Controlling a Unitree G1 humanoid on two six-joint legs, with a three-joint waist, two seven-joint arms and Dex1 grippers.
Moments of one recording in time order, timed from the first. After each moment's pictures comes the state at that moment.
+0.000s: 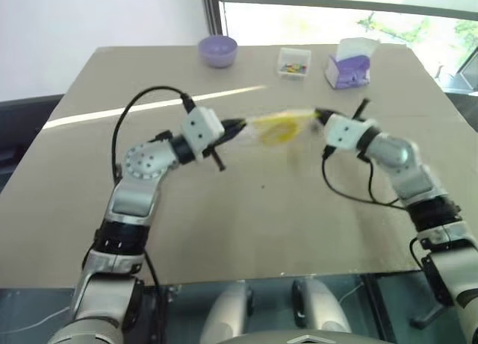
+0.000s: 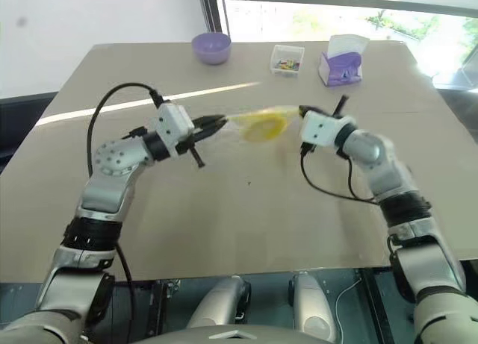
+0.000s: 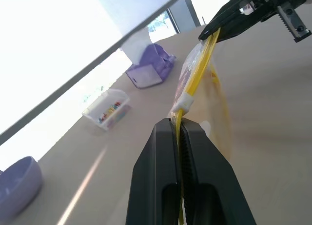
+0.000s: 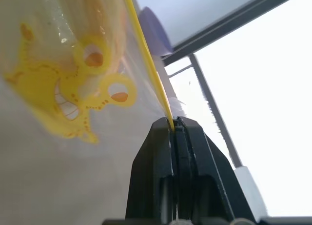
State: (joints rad) left arm -0.59 0.53 -0.05 0.06 -0.13 -0.05 -0.79; right arm -0.73 -0.58 0.20 0.37 -0.32 -0.33 0.43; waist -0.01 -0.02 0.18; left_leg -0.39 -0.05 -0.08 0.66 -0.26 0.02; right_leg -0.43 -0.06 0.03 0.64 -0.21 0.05
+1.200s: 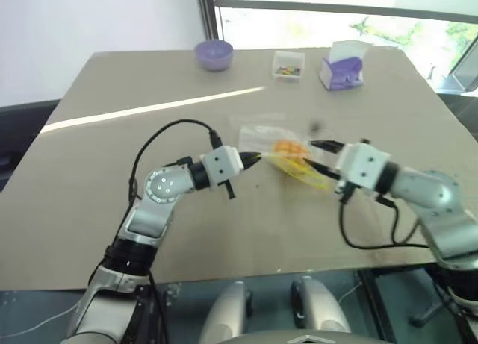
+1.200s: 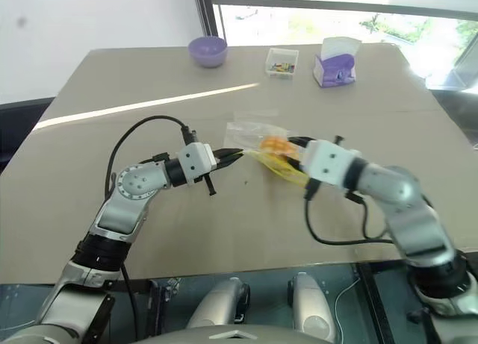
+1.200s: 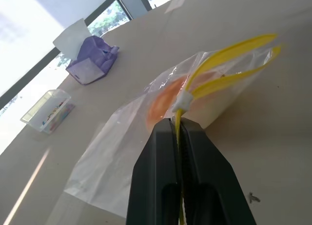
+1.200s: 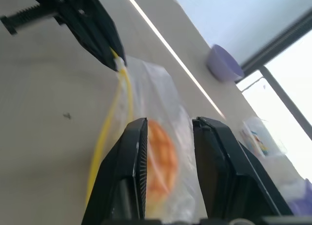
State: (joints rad) left arm -0.43 0.54 -0.17 0.00 -0.04 -0.14 -0.83; right arm -0.39 -0.61 0.22 -0.43 0.01 0.26 0.74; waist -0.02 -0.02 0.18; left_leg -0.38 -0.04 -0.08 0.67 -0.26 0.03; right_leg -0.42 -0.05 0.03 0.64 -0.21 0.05
